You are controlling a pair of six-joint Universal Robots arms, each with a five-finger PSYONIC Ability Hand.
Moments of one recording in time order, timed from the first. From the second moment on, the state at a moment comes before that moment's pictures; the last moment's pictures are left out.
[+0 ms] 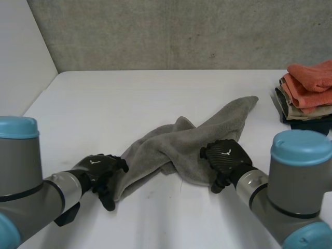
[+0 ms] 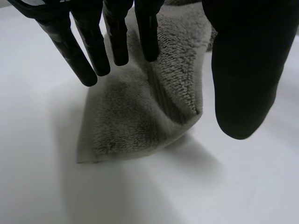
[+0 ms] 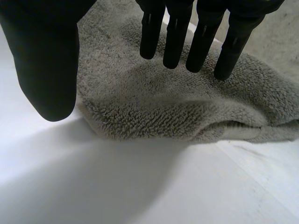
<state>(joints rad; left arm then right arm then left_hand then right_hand) 4.36 -1.86 -1.80 3.00 -1.39 3.30 2.09 -1.15 1.74 -0.17 1.48 2.83 0.38 0.38 0.38 0.38 0.21 0.47 0.47 0.48 0.48 0.32</state>
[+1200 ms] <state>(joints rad) 4.31 -2.03 -1.12 3.68 -1.53 3.54 2.00 -1.10 1.02 -0.28 1.57 2.57 1.16 1.20 1.19 1.20 1.01 0.52 0.52 0.53 0.53 0.34</state>
